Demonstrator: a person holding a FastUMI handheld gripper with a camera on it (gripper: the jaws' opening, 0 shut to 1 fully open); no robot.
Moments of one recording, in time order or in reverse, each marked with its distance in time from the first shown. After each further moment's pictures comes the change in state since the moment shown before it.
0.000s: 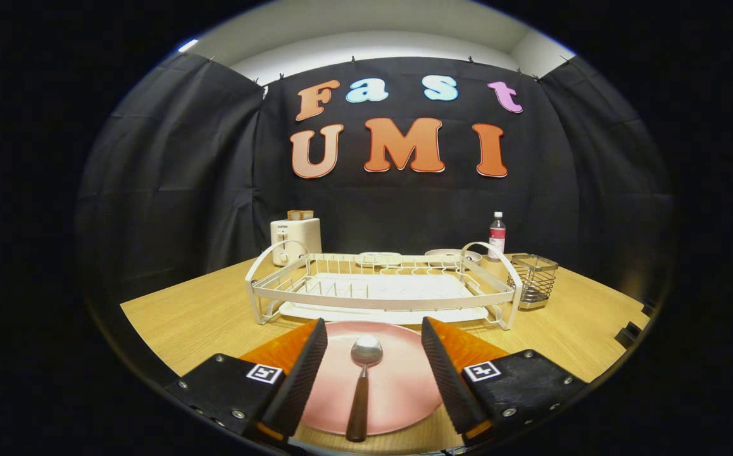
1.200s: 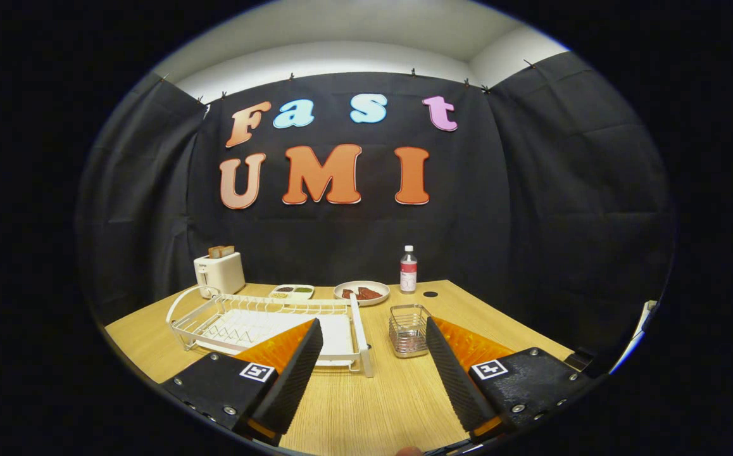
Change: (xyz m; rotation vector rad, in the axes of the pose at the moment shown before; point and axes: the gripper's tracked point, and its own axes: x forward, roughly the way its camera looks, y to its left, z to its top) arm -0.035 -0.192 0.088 0.031 -0.042 -0.262
